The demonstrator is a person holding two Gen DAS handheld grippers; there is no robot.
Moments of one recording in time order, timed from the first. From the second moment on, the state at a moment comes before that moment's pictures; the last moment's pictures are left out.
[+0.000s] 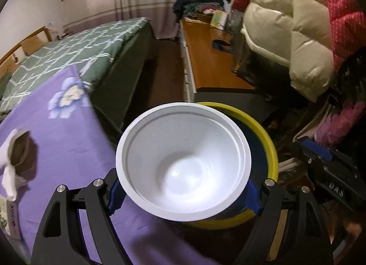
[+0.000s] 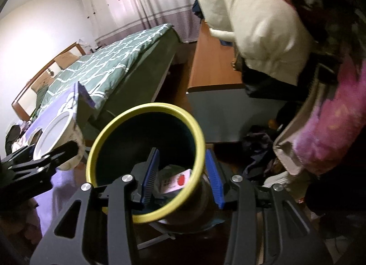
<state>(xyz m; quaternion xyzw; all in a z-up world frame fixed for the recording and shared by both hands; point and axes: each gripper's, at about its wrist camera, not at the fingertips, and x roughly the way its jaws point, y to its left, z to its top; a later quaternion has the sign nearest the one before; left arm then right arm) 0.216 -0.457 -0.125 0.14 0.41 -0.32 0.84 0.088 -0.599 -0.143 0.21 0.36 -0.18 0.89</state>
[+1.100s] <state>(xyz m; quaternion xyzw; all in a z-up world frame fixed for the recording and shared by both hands) 0.169 -0.190 -0.032 0.04 0.34 -0.17 0.92 0.124 -0.477 -0.113 0.14 0.37 -0.09 0.91</state>
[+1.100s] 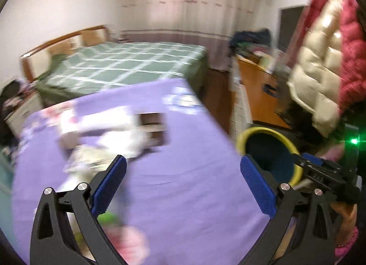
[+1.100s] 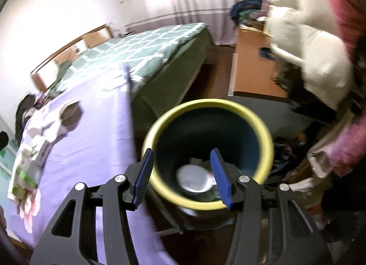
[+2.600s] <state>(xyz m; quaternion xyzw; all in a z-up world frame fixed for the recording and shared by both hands) 0.268 0.031 -0.059 -0.03 0.34 0.00 0.94 0.341 -0.213 -0.142 0.07 0.48 0.05 0.88</state>
